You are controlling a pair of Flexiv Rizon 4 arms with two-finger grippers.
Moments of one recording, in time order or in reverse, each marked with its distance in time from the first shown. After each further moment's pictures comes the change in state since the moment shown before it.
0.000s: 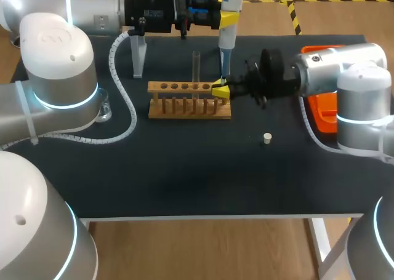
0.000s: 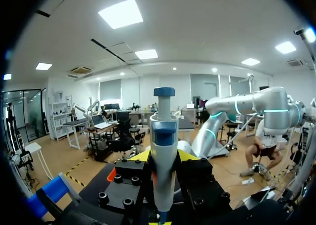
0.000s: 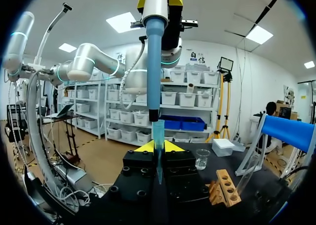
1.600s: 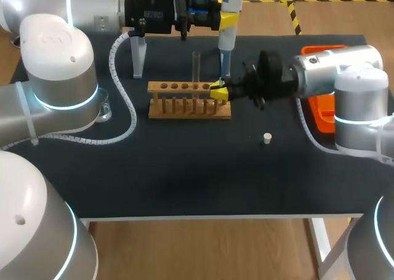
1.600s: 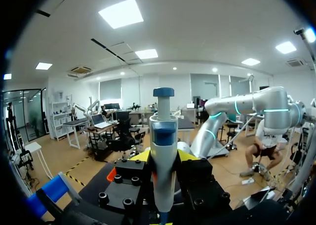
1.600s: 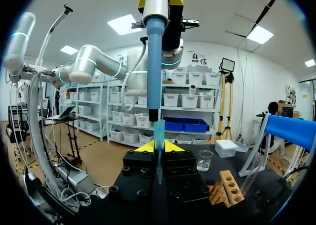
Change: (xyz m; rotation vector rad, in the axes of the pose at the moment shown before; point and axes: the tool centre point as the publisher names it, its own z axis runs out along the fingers) left arm 0.001 0.002 0.000 -0.001 -0.001 -0.001; right arm 0.004 -0.002 0.005 -0.020 0.022 0.013
